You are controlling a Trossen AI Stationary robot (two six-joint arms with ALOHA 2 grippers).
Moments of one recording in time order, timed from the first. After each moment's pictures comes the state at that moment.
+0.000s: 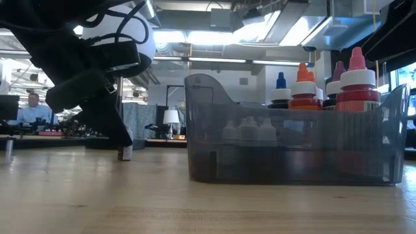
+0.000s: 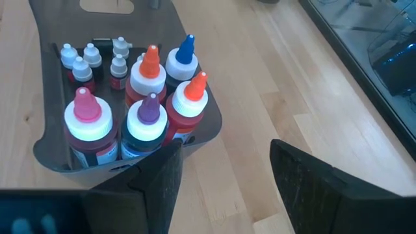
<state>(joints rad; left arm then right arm) -0.46 1.64 0.75 -0.26 -0.61 -0.71 0.89 1.44 0.92 -0.87 0.95 0.98</state>
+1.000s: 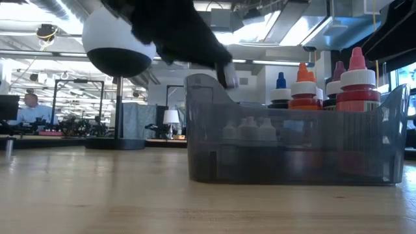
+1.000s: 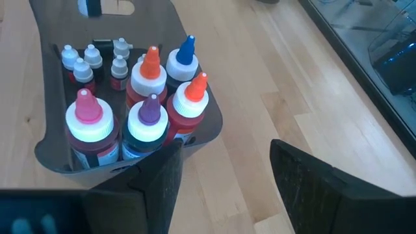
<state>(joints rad) -0.44 1.77 1.06 0.08 -0.39 -0.25 0.89 1.44 0.92 -0.87 0.95 0.99</state>
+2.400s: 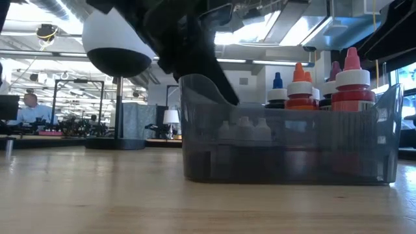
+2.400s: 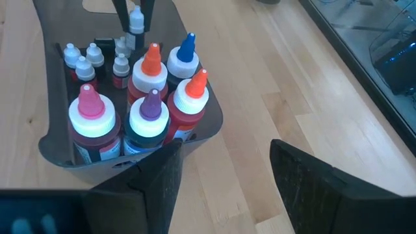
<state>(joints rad) -0.32 1.85 1.15 -0.08 -0.29 -0.25 0.89 1.44 0.92 -0.86 0.95 0.99</state>
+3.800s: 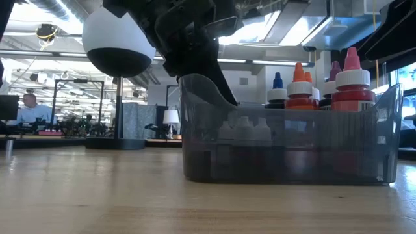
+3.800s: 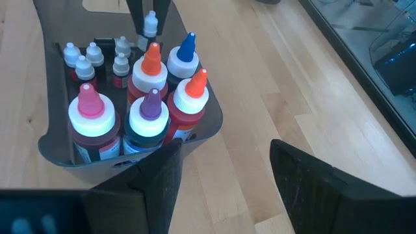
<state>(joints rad) -0.26 1.86 1.20 -0.18 -0.19 -0.27 0.89 1.44 0.92 -0.86 0.95 0.98</state>
